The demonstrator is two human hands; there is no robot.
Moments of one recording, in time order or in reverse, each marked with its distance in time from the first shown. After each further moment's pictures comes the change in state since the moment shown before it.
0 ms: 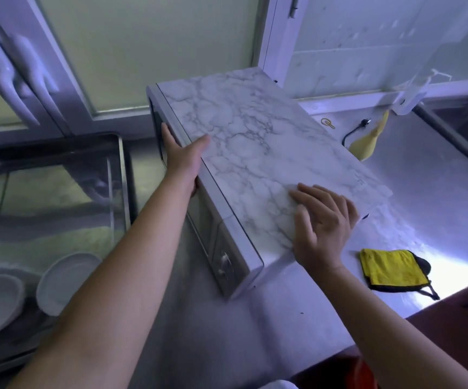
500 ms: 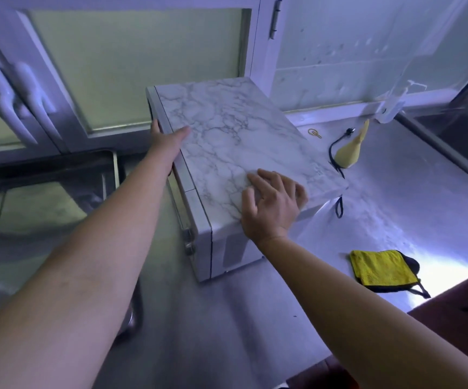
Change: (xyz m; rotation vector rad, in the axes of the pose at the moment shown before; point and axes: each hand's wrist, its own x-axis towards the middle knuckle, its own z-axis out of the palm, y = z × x) left_hand 0.058 0.026 -0.005 0.244 0.014 -0.025; right_hand 0.019 -0.032 0.054 -0.141 -0.013 0.075
